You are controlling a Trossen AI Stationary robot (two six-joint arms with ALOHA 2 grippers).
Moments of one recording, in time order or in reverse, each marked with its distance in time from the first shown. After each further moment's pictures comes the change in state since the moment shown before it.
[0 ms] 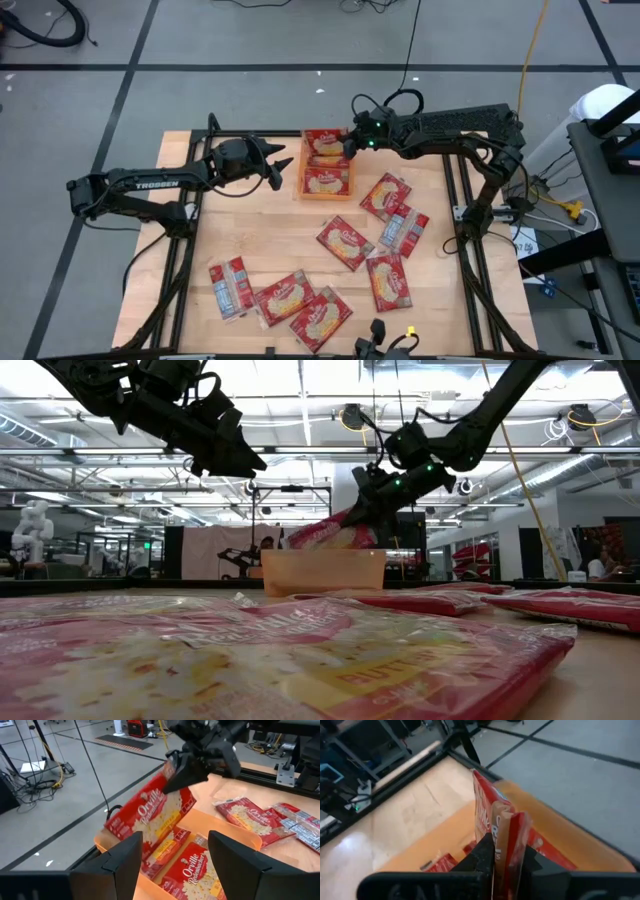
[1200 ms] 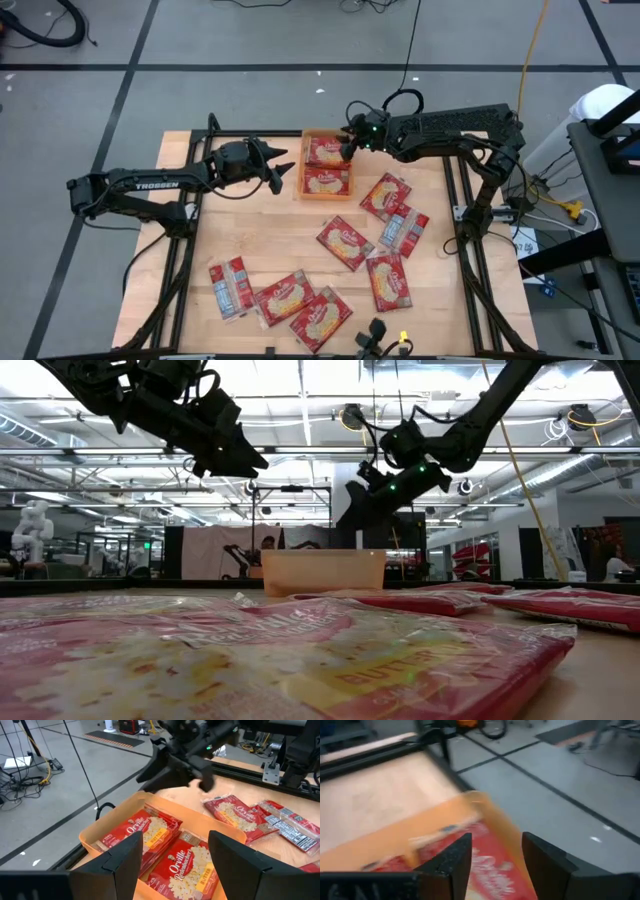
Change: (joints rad) left arm -0.026 0.000 0.000 -0.012 0.023 -0.029; right arm 0.042 0.018 0.004 0.041 0.206 -0.263
